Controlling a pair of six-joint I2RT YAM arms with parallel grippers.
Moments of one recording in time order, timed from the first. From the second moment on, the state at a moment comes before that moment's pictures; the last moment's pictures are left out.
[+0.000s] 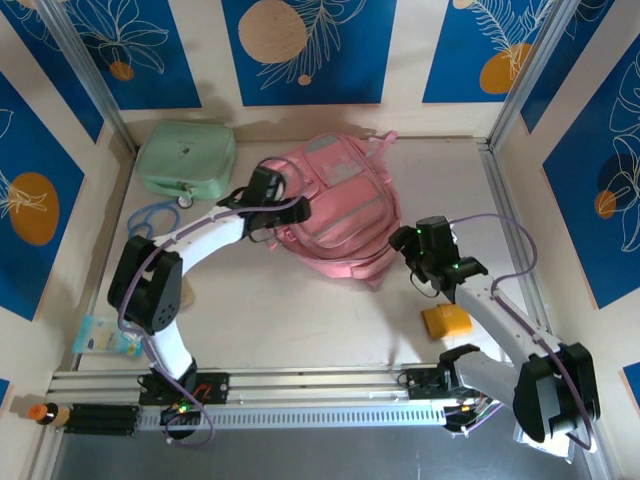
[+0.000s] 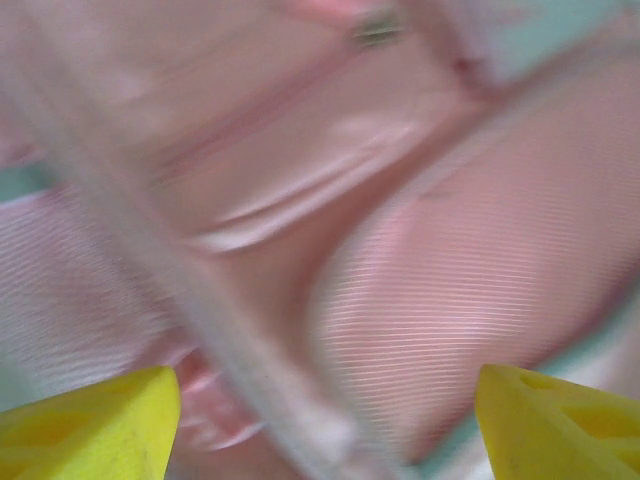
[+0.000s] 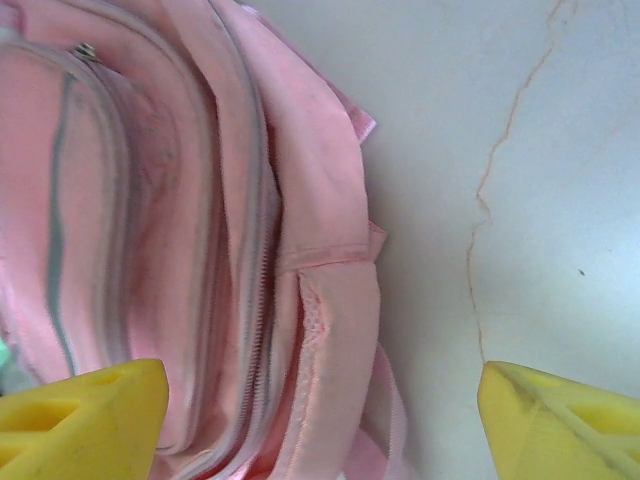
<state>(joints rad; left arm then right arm) -0.48 1.75 1.20 -0.28 0.11 -0.60 0.32 1.07 0.64 -0.40 0.07 1.07</state>
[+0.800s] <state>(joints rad) -0.37 1.92 1.16 -0.19 0.19 -0.81 0.32 1.35 0.73 -0.35 -0.16 0.98</state>
